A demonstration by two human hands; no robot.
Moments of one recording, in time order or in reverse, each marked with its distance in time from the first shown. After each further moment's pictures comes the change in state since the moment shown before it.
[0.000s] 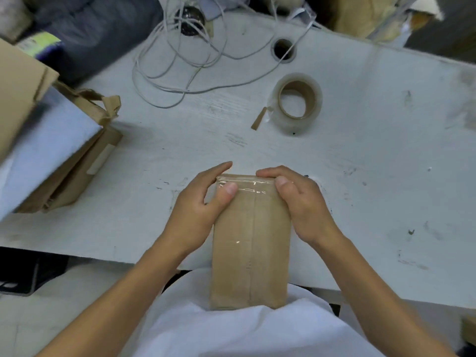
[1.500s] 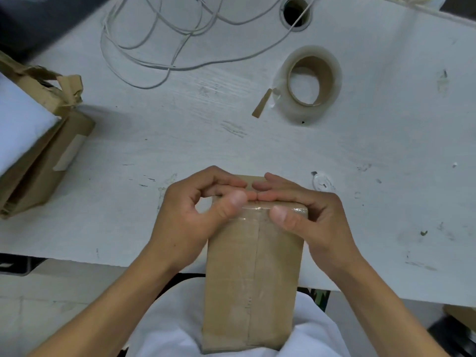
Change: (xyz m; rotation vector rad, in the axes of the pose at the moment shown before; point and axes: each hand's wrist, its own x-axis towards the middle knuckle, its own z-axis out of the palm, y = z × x) left_hand 0.017 0.022 0.003 -0.202 -0.042 0.019; right_hand -0.003 -0.001 -0.006 0.322 -0.083 0.092
